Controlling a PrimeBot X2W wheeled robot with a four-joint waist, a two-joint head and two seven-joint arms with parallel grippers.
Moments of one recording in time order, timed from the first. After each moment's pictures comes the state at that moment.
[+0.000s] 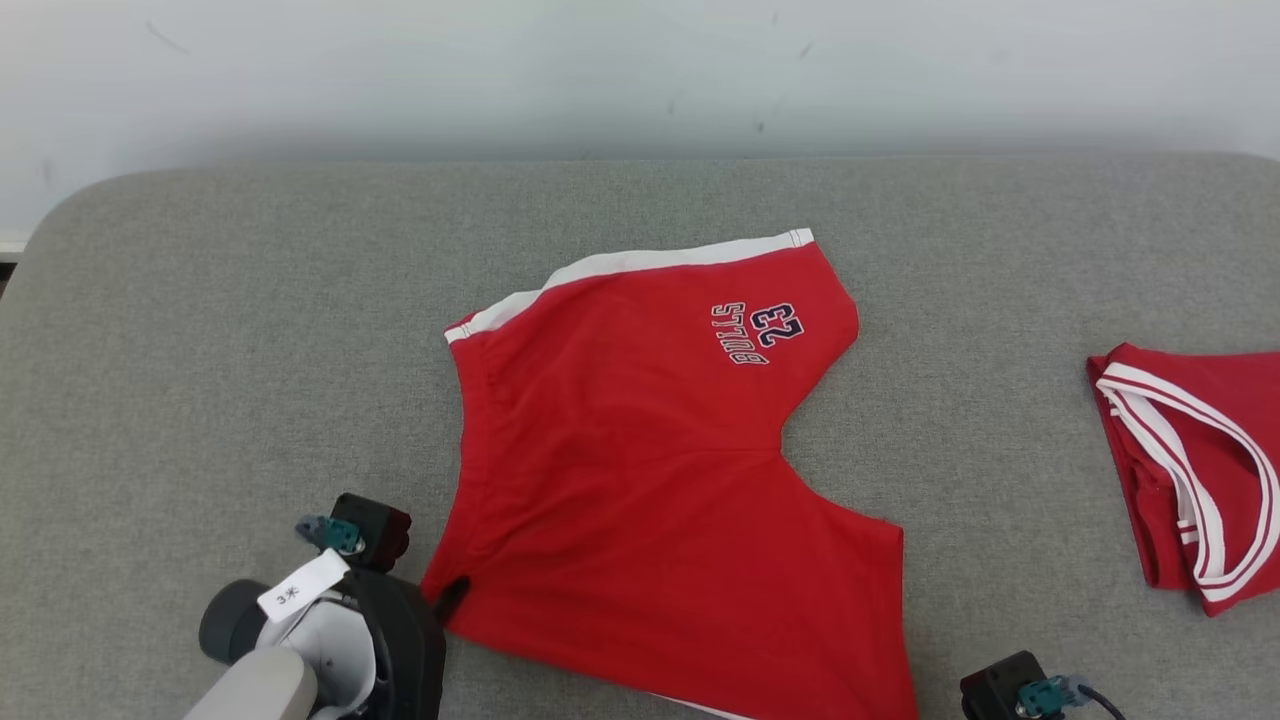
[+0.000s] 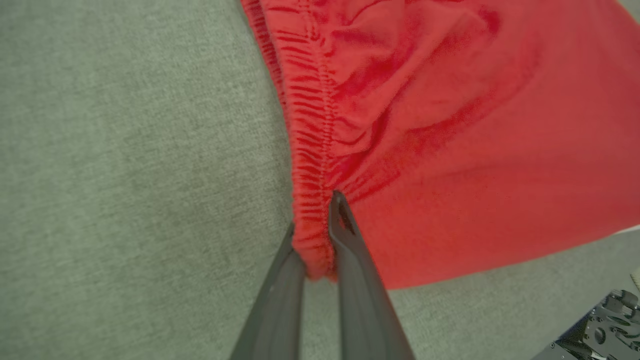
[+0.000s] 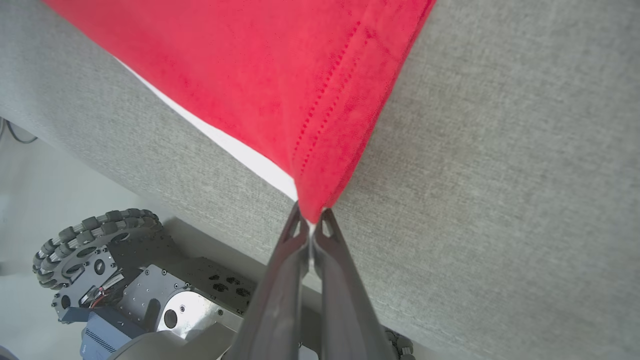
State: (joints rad) left arm -0.46 0.32 -0.69 0.53 -0.54 -0.13 0.36; right arm 0.16 -0.30 0.31 -0.04 0.47 0.07 0.55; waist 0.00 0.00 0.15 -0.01
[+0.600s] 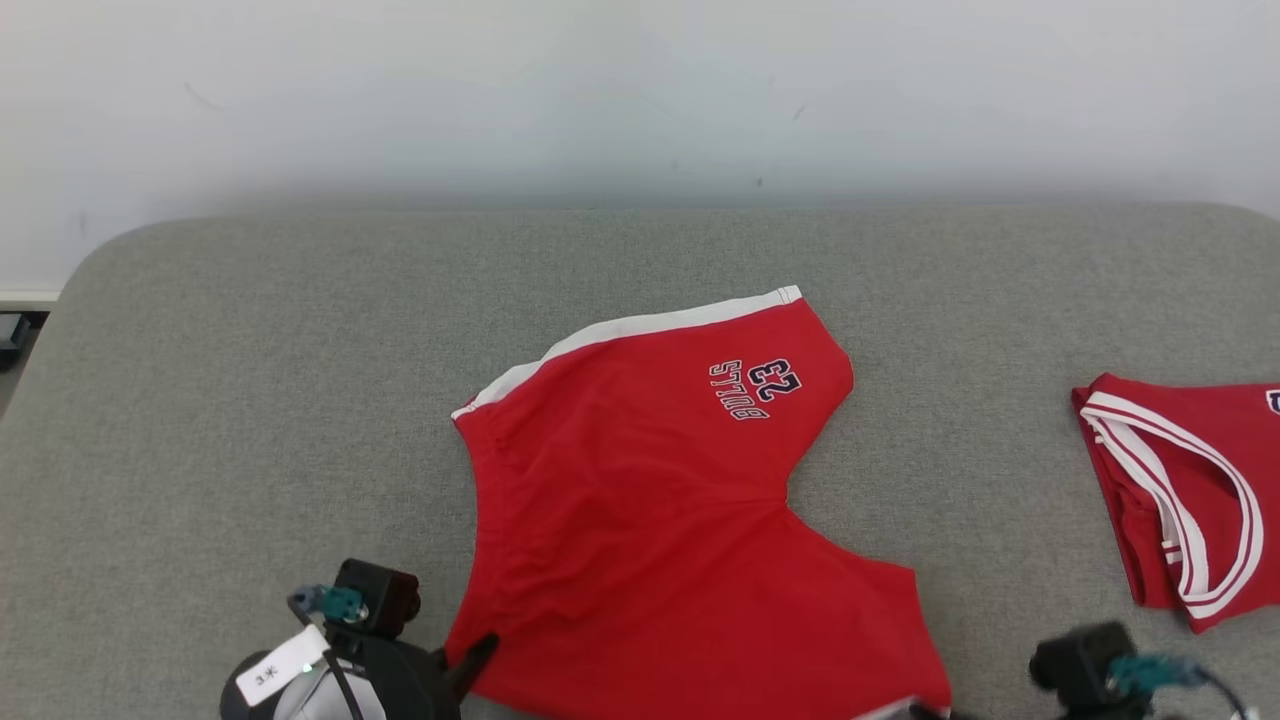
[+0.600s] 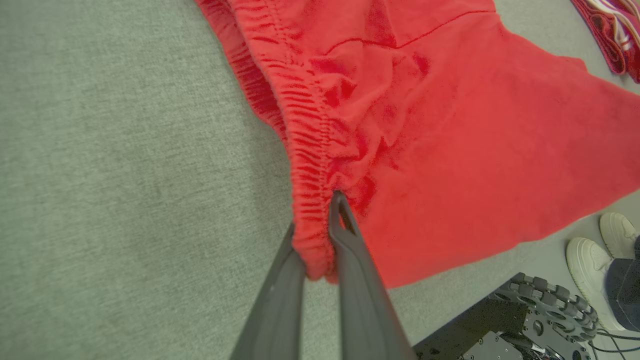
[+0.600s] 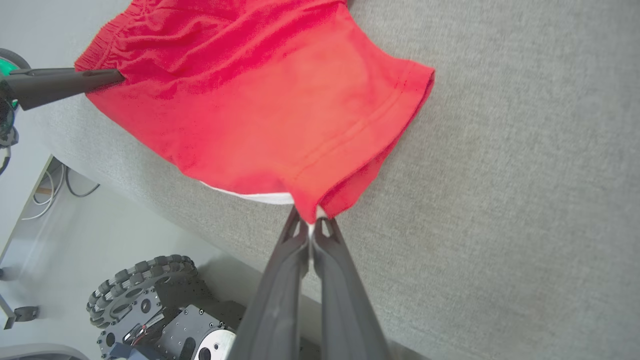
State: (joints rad) left arm -0.27 0.35 -0.66 0.31 -0.61 -0.11 0.35; right arm 0.27 -0.34 0.20 -0.30 0.60 0.06 0.60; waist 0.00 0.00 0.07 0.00
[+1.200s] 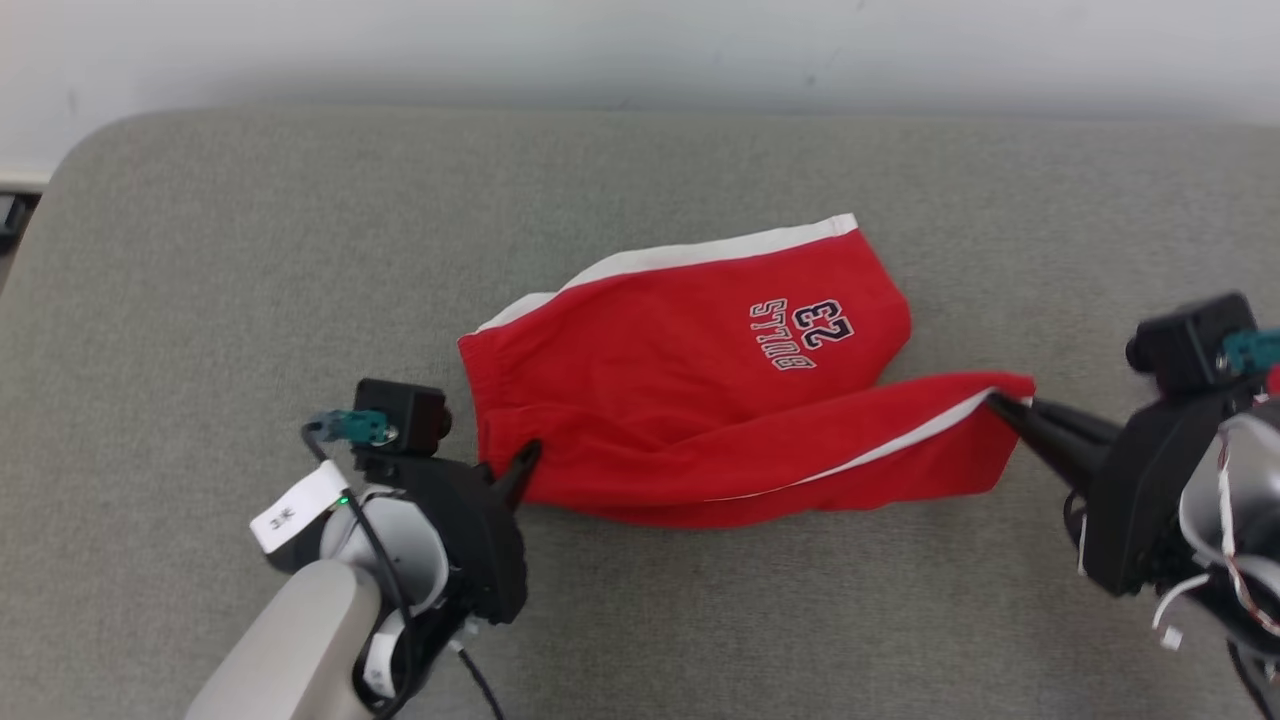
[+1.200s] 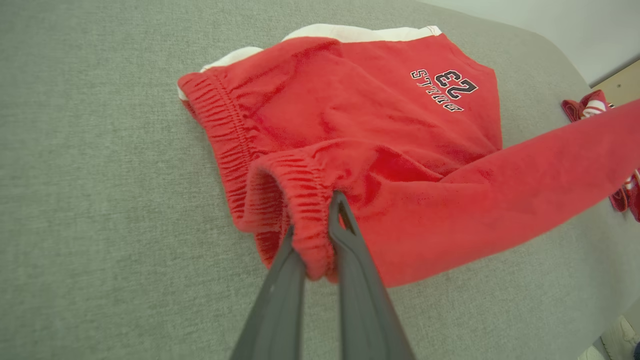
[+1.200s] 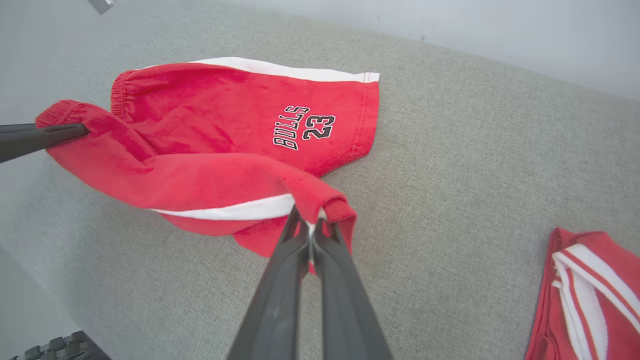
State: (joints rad) left arm -0.49 0.23 -0.59 0.26 -0.61 0.06 0.40; right arm -0.23 -0.46 0.12 -0.22 0.66 0.09 0.74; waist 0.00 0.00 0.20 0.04
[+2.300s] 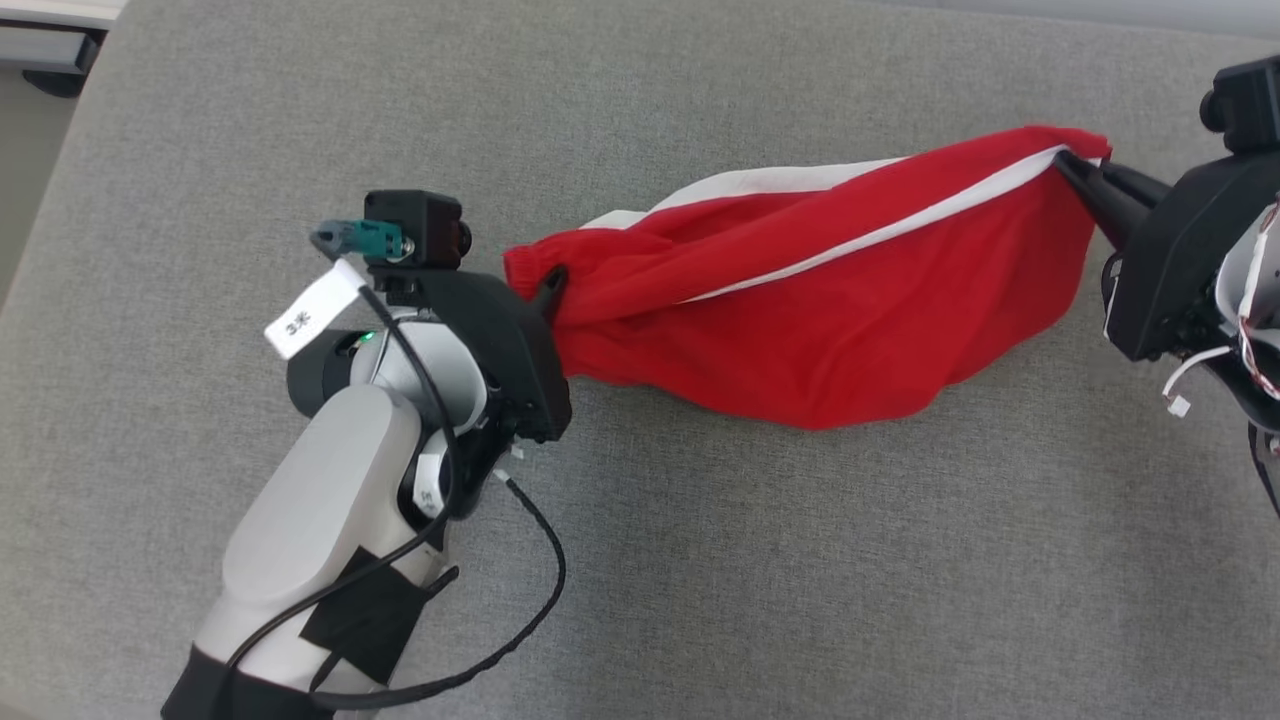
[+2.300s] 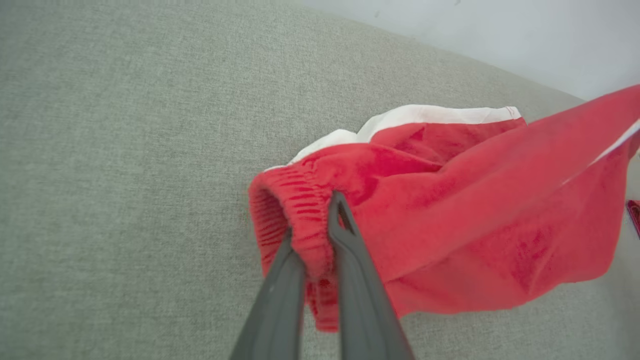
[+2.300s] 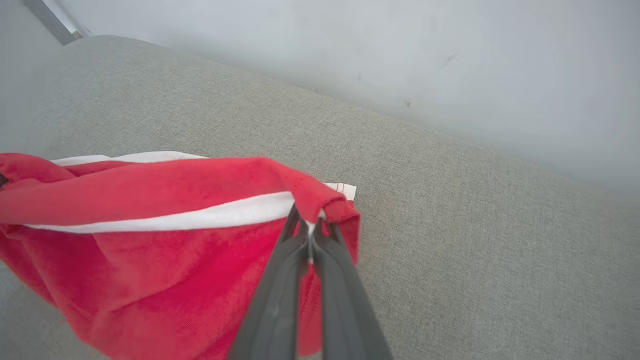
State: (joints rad) left arm -0.77 0.07 -0.53 0.44 -0.60 0.11 0.41; right arm -0.65 -0.43 0.16 0.10 0.54 0.09 0.65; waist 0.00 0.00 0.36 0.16
